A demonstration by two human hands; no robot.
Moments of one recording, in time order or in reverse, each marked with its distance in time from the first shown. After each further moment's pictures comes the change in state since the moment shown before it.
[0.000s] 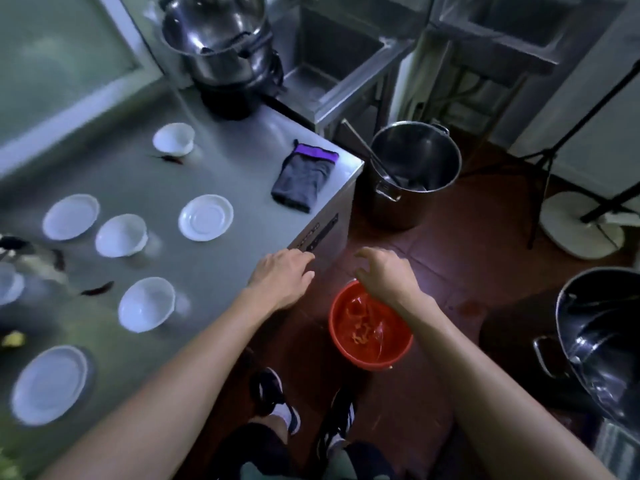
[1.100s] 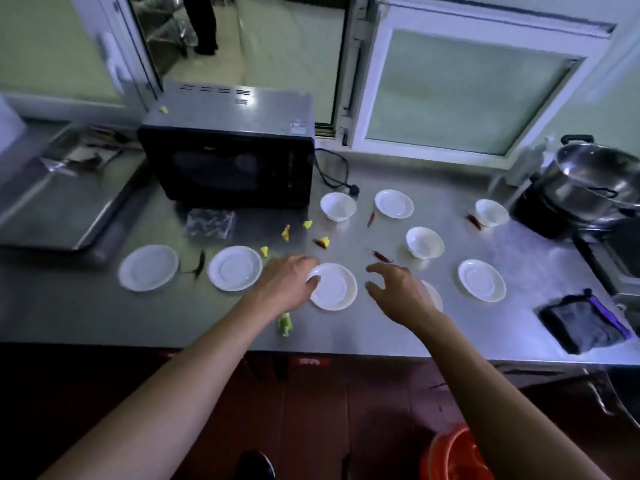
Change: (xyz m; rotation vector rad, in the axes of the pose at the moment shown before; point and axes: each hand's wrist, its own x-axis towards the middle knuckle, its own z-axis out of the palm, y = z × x) left_hand -0.429 -0.321 0.035 -0.309 0.493 -0.716; right_hand -0.132 -0.464 0.135 -0.228 -0.187 -0.812
